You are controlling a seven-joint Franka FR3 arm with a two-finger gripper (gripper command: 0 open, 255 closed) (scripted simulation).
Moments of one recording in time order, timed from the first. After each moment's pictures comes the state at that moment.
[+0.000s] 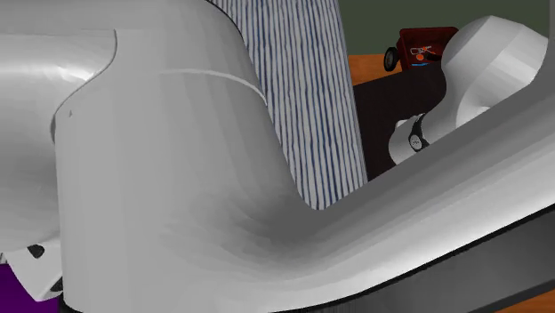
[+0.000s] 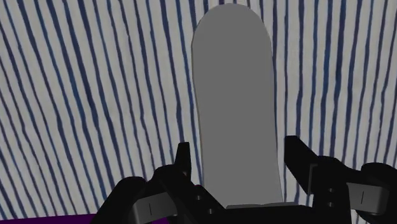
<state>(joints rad) 0.51 0.05 -0.48 -1.99 0.04 2.02 -1.25</state>
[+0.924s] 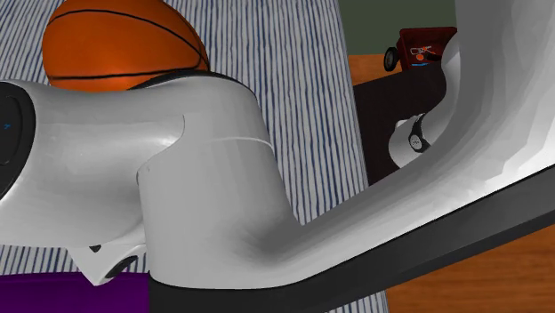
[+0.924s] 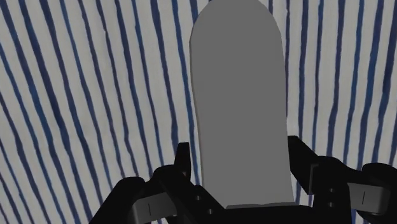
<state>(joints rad) 0.50 0.11 -0.48 -2.08 0.08 2.16 -1.28</state>
